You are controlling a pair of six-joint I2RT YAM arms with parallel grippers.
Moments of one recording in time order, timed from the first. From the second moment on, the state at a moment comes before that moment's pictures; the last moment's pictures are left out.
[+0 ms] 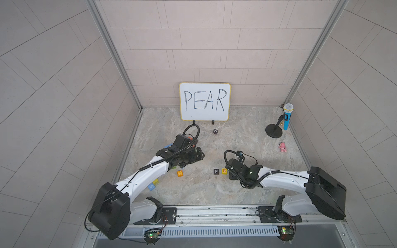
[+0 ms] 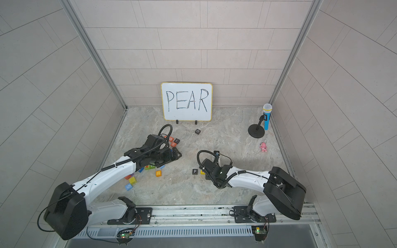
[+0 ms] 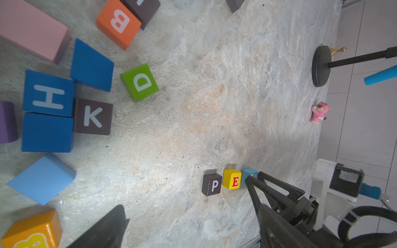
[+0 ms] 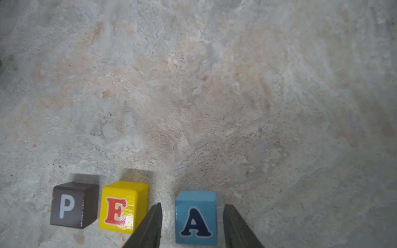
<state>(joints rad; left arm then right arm) -0.52 1.23 0.78 -0.49 0.26 -0.79 0.92 1.37 0.61 -0.35 0.37 0.94</state>
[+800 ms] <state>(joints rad) -0.41 1.18 0.82 -0.60 0.21 -0.73 0.92 1.18 0.70 -0.45 0.56 0.68</state>
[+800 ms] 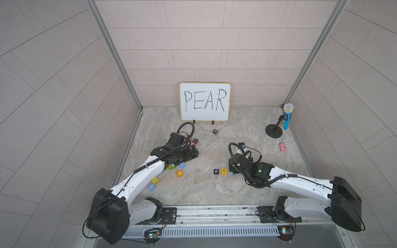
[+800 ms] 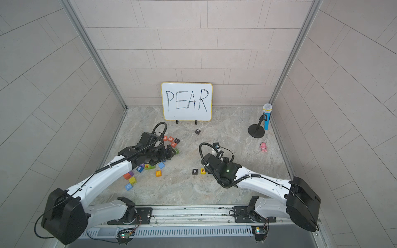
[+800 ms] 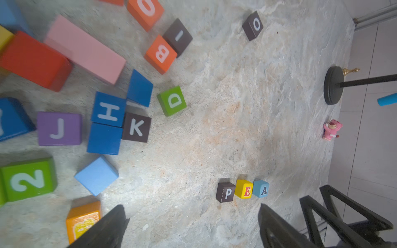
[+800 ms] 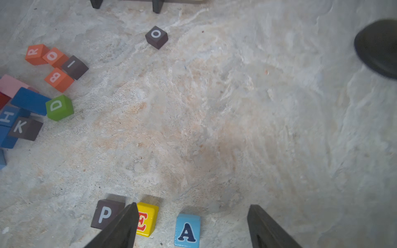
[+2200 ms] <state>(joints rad) -0.16 1.80 1.50 -0.96 0.08 -0.54 0.73 1.45 0.95 -0.21 0.05 0.05</state>
